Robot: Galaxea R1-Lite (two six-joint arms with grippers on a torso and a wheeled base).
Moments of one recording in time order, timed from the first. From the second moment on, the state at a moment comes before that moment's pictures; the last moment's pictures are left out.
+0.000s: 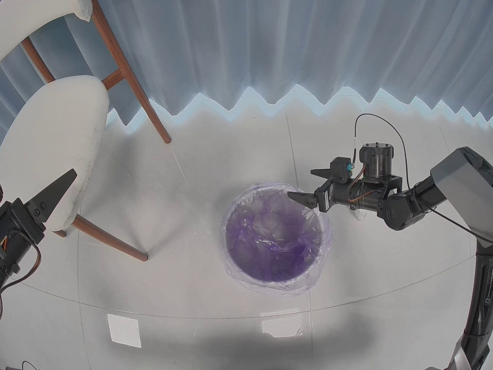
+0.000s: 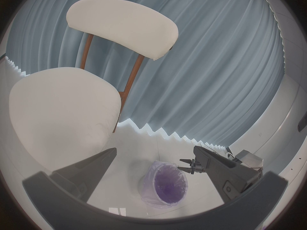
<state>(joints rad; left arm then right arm) -0.08 1.03 -0.33 -0.81 -0.27 -0.43 0.32 2.24 -1.28 -0.63 0.48 -0.25</state>
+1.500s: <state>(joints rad) 0.08 1.01 -0.28 -0.76 -0.26 -0.43 -0.08 2.18 -0.21 -1.55 0.38 0.21</state>
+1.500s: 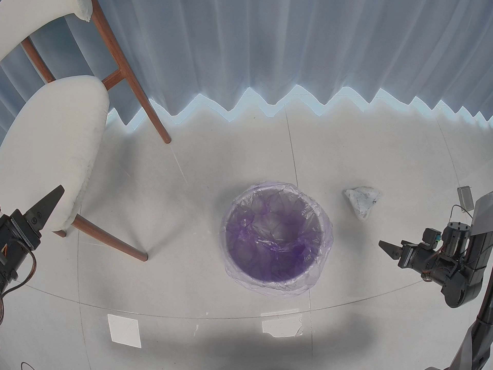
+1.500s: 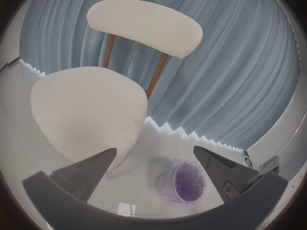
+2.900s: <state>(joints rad) 0.14 1.03 -0.27 -0.73 -0.27 -0.41 -0.03 2.80 -1.62 -0.86 0.09 0.12</state>
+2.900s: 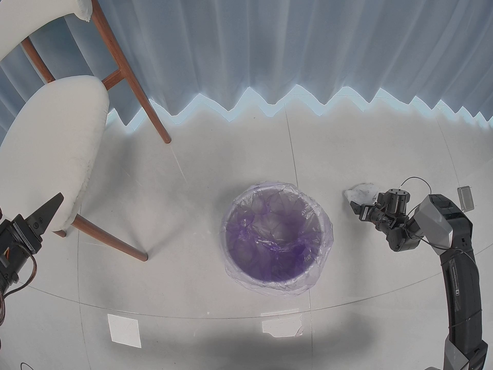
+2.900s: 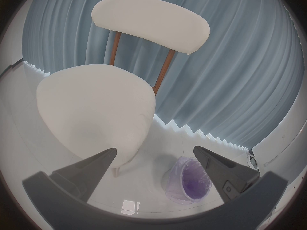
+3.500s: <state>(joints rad) 0.14 1.03 -0.27 -0.73 -0.27 -0.41 -0.03 2.84 -1.63 -0.88 0.08 0.11</state>
